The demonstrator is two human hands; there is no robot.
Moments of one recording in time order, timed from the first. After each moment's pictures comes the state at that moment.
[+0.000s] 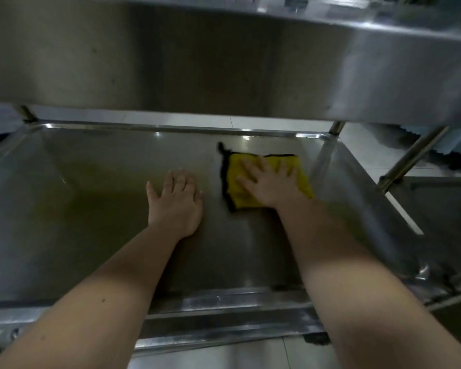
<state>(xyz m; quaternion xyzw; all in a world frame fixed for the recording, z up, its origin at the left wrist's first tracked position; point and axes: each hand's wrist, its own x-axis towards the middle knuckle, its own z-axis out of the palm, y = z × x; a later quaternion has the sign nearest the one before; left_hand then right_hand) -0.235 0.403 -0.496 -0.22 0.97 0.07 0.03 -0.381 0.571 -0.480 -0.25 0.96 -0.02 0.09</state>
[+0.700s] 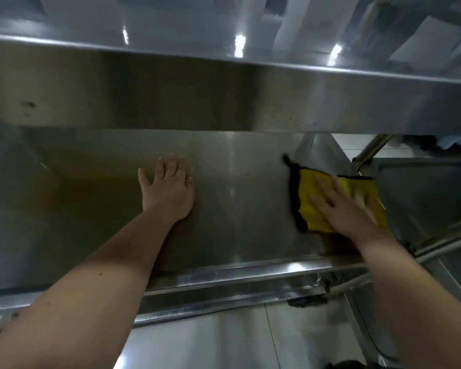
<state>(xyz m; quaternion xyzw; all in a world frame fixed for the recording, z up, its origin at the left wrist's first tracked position) -0.234 0.419 -0.492 -0.22 0.97 0.08 0.02 -0.348 0.760 -0.474 -0.09 0.99 -0.05 0.09</state>
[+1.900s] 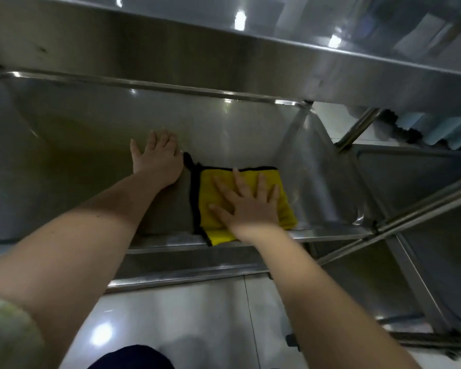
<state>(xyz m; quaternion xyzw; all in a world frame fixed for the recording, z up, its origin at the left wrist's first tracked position) -0.241 0.427 -0.488 -0.24 0.96 0.10 0.05 -0.234 0.658 -0.476 -0.28 0.95 0.01 0.13</state>
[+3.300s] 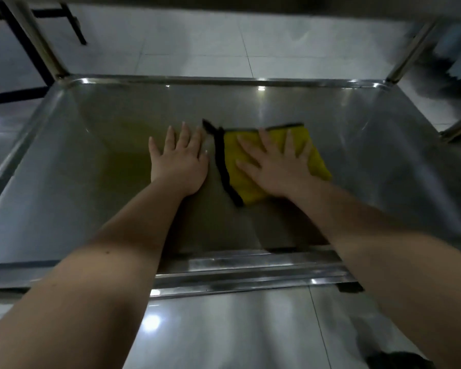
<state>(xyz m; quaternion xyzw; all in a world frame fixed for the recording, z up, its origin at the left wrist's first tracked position) -0.201 0.331 -0.500 -0.23 0.97 0.06 0.02 -0.290 0.515 -0.481 -0.31 0.94 -0.03 0.11</state>
